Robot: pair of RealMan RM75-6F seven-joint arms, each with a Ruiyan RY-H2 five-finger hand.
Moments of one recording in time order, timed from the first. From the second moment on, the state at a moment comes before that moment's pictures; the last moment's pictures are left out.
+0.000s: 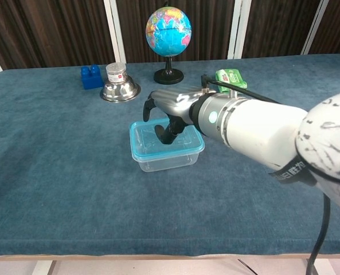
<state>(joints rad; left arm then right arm) -0.15 -1.08 0.03 -1.59 1.61 1.42 -0.08 1.12 -1.78 0.22 -1.63 -0.50 1.15 -0.82</state>
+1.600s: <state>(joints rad) -0.15 -1.08 0.03 -1.58 1.61 1.44 -0.11 1.12 -1.86 0.26 -1.51 -0.43 1.10 -0.90</state>
